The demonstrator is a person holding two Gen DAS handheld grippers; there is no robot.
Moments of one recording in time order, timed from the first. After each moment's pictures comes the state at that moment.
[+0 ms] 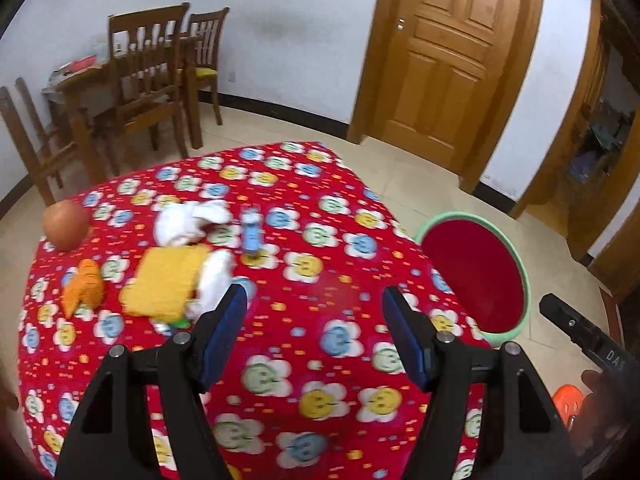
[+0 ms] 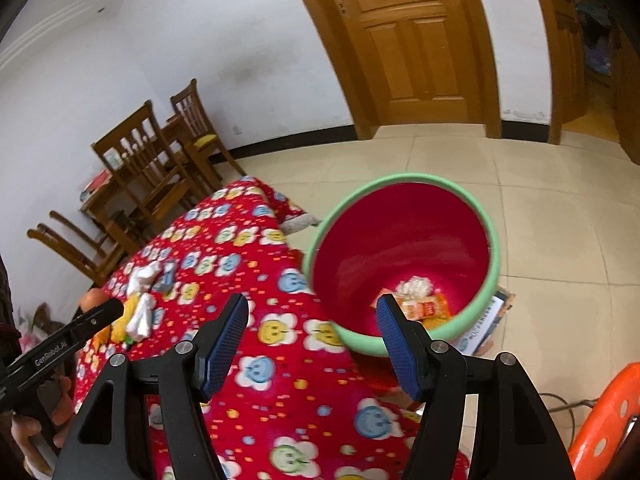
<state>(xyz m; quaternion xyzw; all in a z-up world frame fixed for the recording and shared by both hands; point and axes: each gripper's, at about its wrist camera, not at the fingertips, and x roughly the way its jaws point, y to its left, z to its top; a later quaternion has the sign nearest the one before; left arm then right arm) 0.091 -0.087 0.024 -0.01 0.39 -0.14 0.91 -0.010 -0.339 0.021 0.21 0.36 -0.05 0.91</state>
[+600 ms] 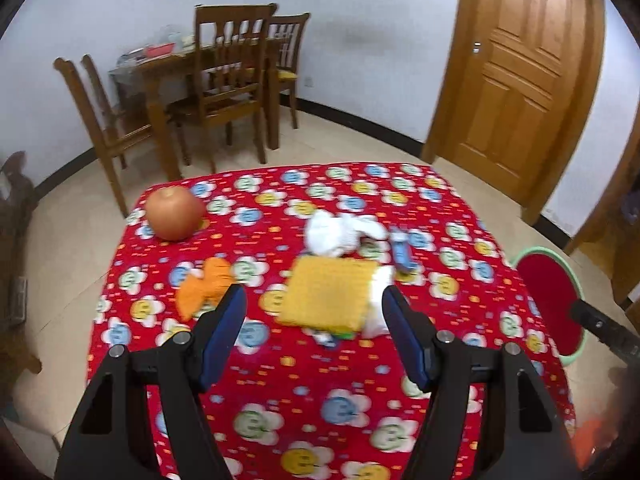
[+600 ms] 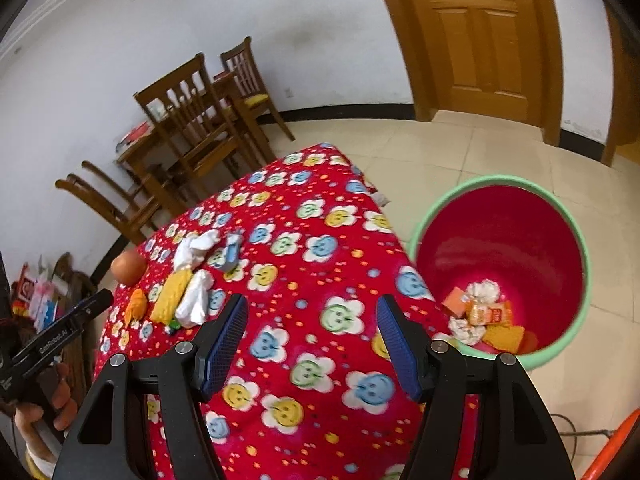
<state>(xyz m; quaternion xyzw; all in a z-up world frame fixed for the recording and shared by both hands) 0.107 0.030 0.027 -0.03 0.39 -0.02 0.92 0.053 -0.258 0.024 0.17 0.41 0.03 0.90</state>
